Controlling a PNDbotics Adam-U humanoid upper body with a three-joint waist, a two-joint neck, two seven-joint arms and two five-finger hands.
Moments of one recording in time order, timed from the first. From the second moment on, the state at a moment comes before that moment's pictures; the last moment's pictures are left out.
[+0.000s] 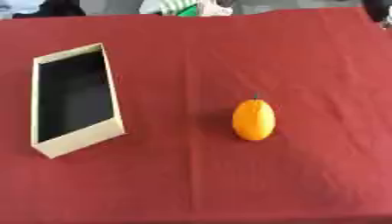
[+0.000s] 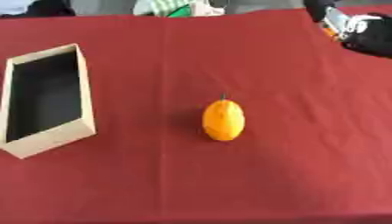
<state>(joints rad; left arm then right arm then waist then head) -0.25 0.53 0.17 -1.98 -0.30 -0.01 0.58 -0.53 -0.84 0.15 -1.98 0.76 0.08 0.06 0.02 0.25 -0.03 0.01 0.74</state>
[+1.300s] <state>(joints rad) -0.26 0.53 0.16 -1.98 -0.30 -0.02 0.56 -0.65 -0.93 0.44 -1.99 0.60 0.12 0.52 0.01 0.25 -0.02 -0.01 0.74</state>
